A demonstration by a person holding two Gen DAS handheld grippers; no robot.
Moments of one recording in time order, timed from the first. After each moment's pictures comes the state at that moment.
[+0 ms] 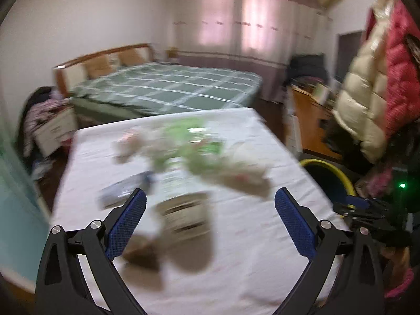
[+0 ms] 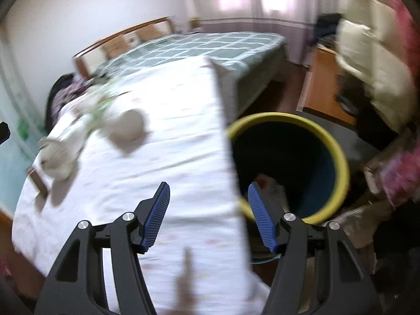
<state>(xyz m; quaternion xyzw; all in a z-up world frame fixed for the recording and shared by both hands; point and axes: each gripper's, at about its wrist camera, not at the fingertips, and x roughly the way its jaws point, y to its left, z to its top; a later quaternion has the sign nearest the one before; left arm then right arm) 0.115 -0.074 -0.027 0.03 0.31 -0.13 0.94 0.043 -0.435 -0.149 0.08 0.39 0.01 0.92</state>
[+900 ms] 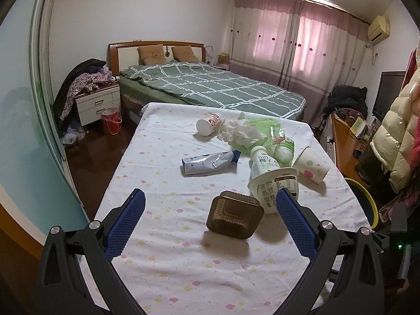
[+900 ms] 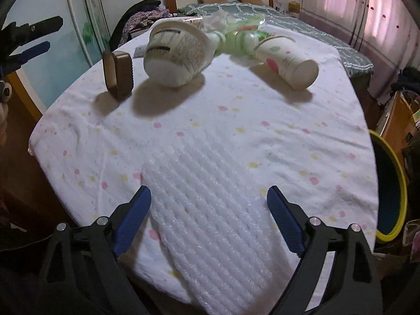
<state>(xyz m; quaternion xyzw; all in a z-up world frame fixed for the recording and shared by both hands) 0.079 0.036 -0.053 -0.05 0.30 -0.03 0.95 0.029 -0.289 -0.189 -0.07 0.46 0.19 0.87</state>
